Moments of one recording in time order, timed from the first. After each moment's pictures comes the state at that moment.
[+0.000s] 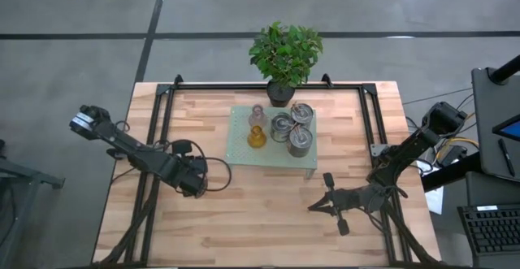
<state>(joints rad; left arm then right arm) -0.48 1.27 0.82 -1.11 -0.39 -0.68 0.78 1.31 0.42 0.60 0.55 0.28</state>
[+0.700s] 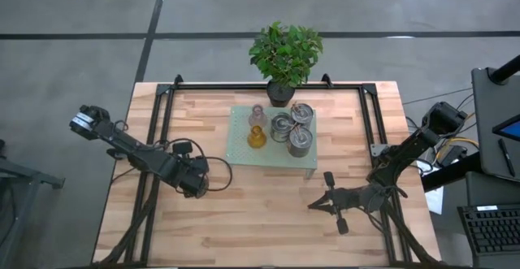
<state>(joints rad) -0.47 1.27 0.83 -1.09 -0.37 -0.69 0.78 1.31 0.42 0.60 0.58 0.28</state>
